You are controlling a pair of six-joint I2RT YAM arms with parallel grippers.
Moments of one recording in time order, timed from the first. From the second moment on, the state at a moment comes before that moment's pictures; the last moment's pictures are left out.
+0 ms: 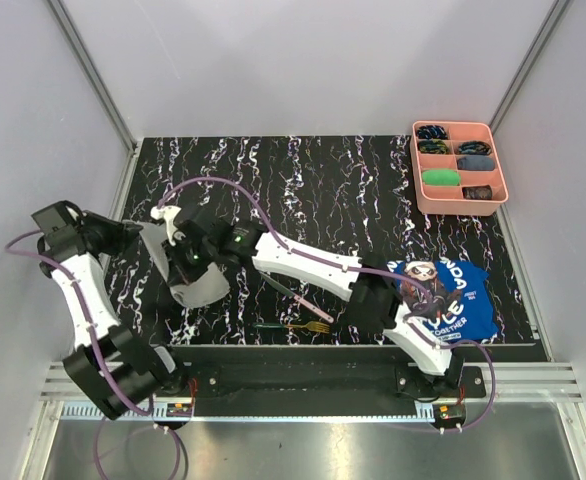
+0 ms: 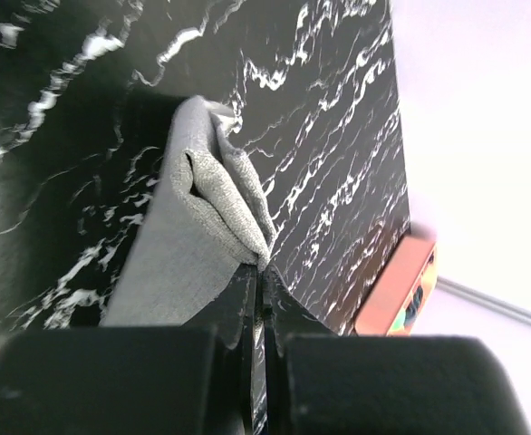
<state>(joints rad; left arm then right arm) 0.61 1.19 0.97 -0.57 0.54 -0.79 1.18 2.35 2.31 -0.57 -0.27 0.38</state>
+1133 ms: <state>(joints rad) 0.08 1.96 1.43 -0.36 0.40 -0.86 0.65 2.30 1.66 0.16 -0.89 0.74</state>
